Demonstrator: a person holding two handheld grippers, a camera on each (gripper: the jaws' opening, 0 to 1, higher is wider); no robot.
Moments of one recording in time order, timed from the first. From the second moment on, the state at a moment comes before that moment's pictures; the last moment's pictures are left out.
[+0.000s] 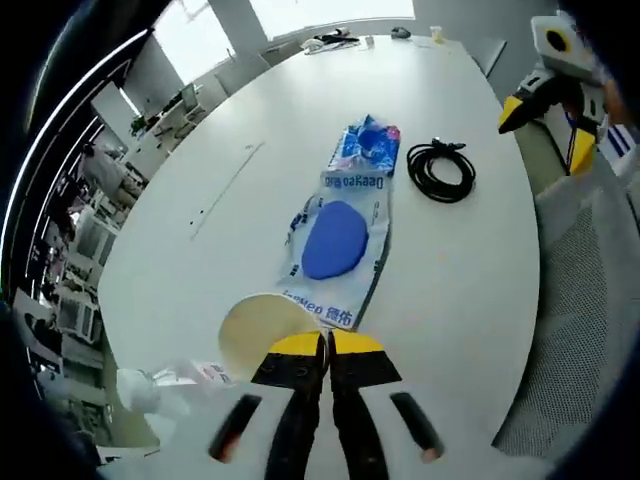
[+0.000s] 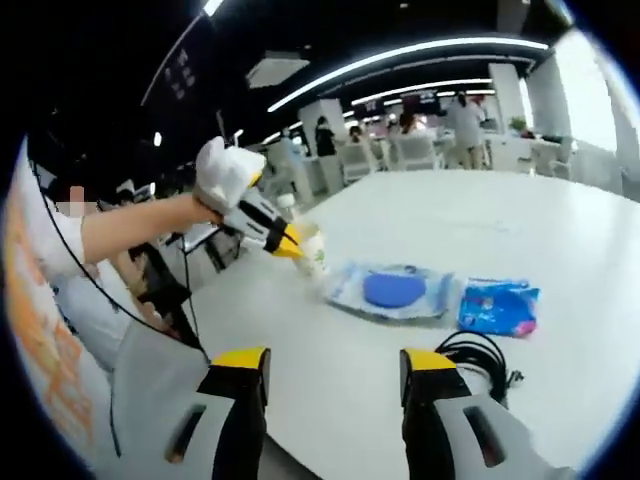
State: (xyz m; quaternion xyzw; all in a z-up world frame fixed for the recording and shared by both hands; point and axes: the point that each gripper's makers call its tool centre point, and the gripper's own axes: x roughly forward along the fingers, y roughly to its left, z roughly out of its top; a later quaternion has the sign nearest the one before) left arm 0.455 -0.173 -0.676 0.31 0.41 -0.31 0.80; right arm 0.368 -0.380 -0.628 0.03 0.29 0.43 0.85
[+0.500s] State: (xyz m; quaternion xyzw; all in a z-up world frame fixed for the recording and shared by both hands) left arm 0.480 -0.150 -0.702 0.29 0.43 -0.29 0.81; right arm 0.378 -0.385 -0.638 0.06 0.31 0.40 0.86
